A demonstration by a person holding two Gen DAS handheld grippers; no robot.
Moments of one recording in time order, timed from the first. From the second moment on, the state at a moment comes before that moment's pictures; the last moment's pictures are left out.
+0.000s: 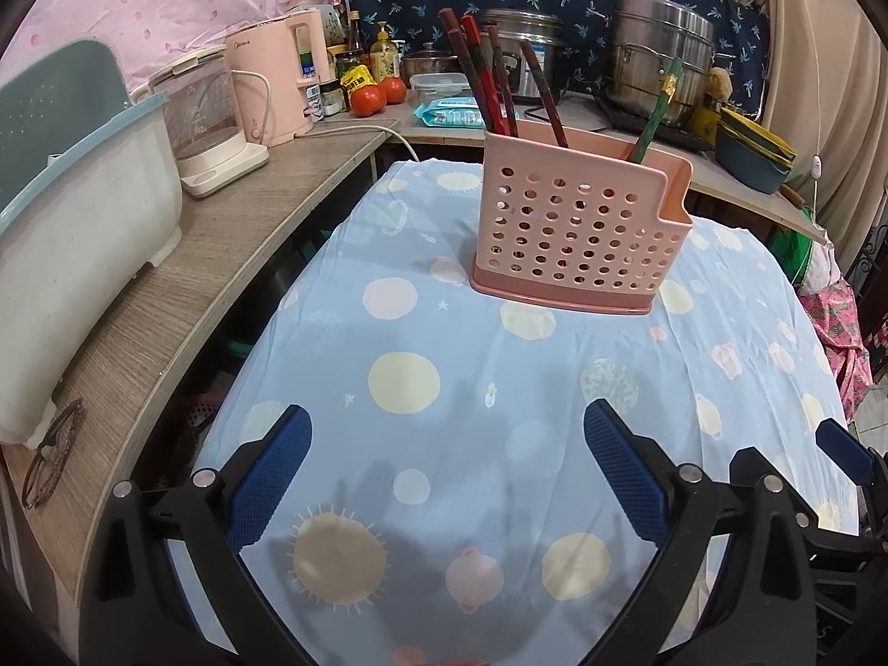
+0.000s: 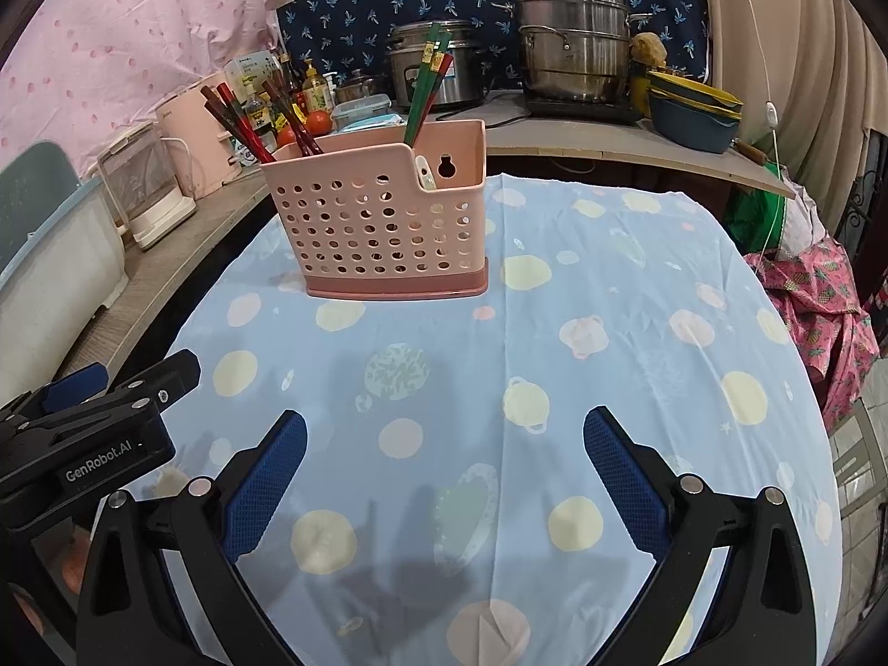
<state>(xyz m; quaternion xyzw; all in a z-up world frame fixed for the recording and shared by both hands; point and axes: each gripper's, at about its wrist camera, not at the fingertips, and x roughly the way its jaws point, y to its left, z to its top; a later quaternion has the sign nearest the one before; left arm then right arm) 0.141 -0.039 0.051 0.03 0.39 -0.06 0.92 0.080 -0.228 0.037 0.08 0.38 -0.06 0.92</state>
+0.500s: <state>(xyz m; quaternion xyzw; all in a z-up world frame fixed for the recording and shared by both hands) 0.144 -0.039 0.049 0.03 0.39 -0.05 0.92 0.080 -0.229 0.037 0.08 0.38 -0.06 0.92</state>
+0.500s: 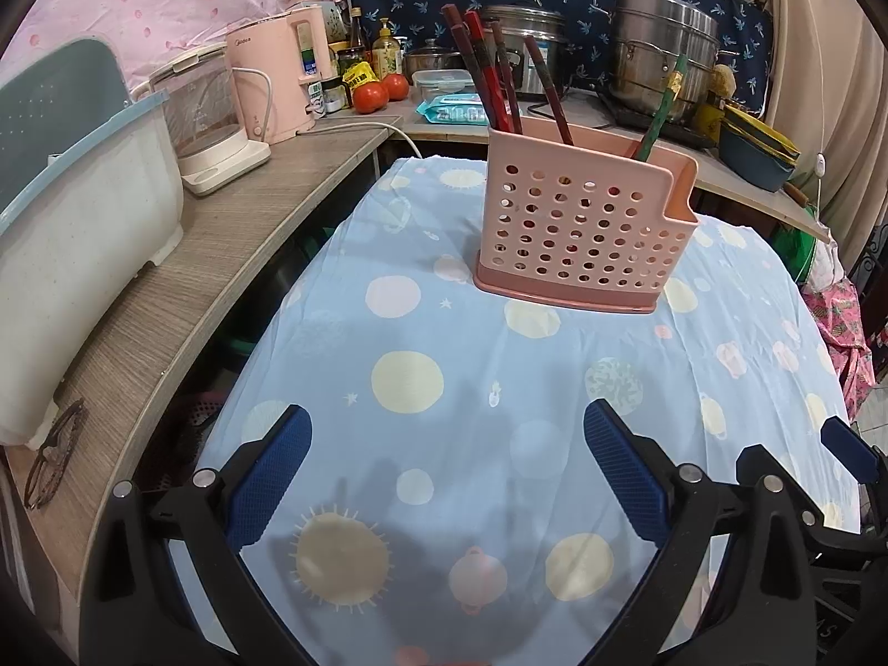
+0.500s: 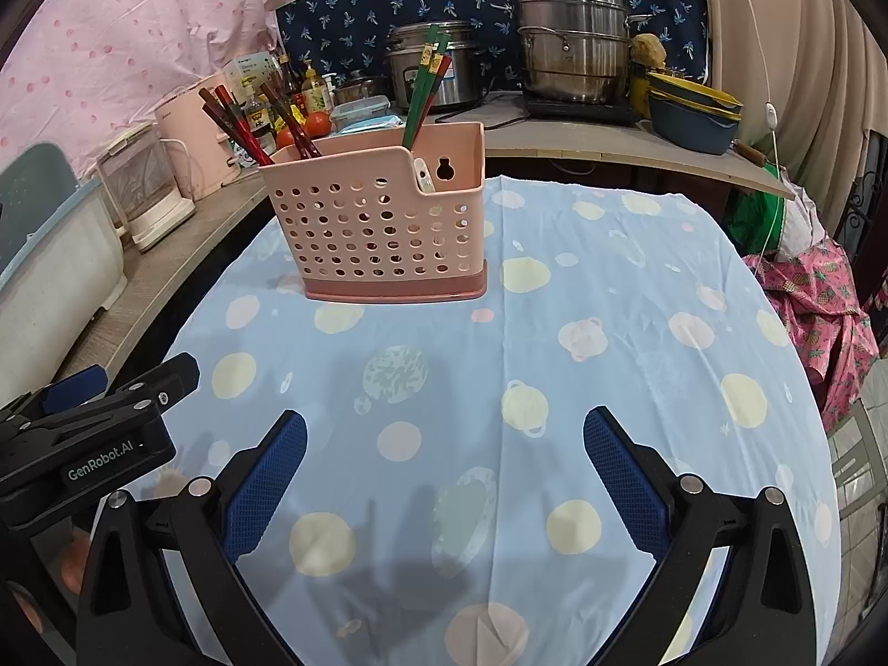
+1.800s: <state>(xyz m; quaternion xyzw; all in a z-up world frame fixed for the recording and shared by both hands) 0.144 -0.037 0.047 0.03 0.40 -0.04 0.92 0.080 -0.230 0.033 0.09 0.38 -0.06 0.92</state>
